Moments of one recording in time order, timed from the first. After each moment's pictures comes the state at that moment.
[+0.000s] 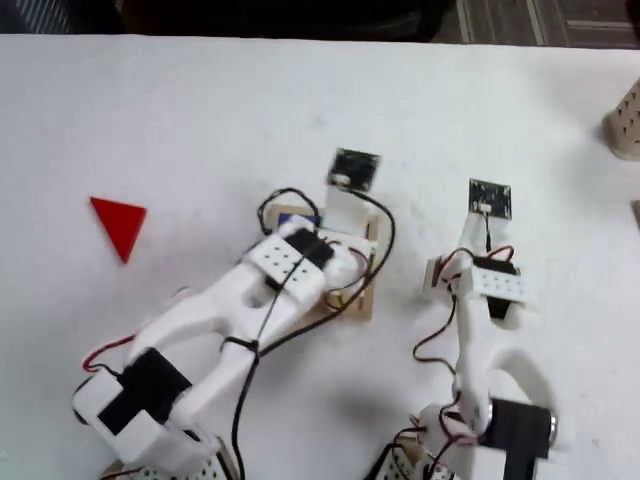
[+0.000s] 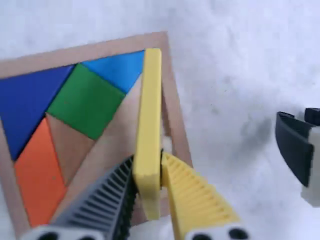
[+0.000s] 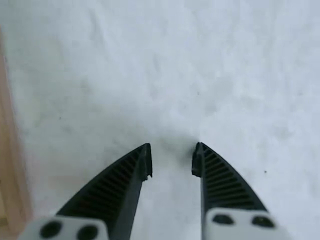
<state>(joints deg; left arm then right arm) 34.9 1.3 27.3 44.8 26.7 6.9 -13.2 54.1 40.8 2.9</state>
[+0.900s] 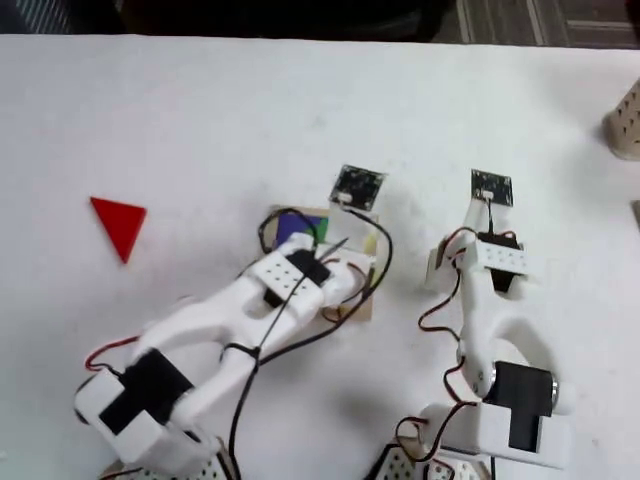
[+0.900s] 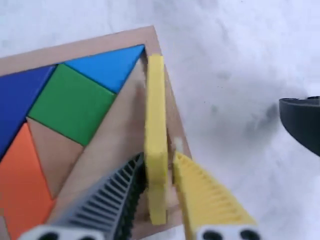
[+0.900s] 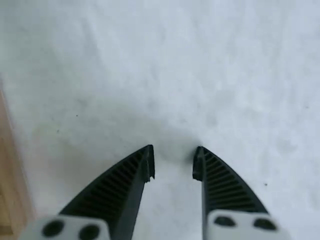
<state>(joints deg) 34.3 1.5 37.2 32.2 27.1 7.7 -4.0 44.3 46.2 2.8</state>
